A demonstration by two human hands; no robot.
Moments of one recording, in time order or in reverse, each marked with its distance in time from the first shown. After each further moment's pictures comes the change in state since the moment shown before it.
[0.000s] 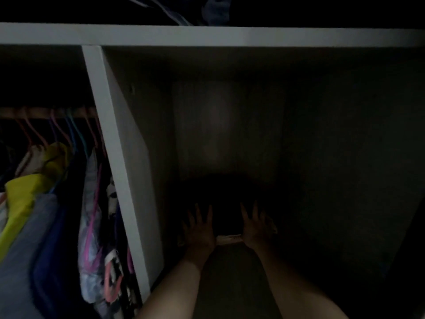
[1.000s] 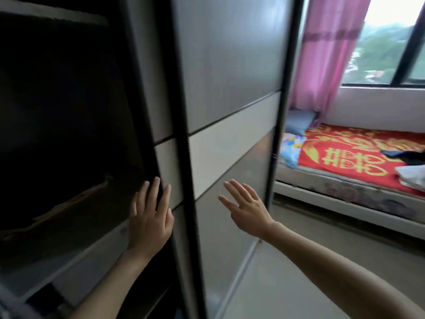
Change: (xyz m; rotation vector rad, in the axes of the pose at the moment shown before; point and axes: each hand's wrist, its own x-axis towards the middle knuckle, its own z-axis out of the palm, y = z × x) left_hand -0.259 0.108 0.010 -0.414 0.778 1.117; right_hand -0.430 0.189 -0.015 -0.449 0.587 0.060
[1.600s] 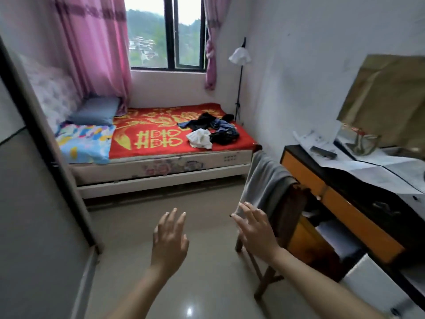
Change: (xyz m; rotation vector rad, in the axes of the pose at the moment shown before) left_hand 0.001 0.531 0.079 -0.820 -0.595 0.430; right_hand -0.467 0.180 -0.176 -0.378 -0.300 0.940
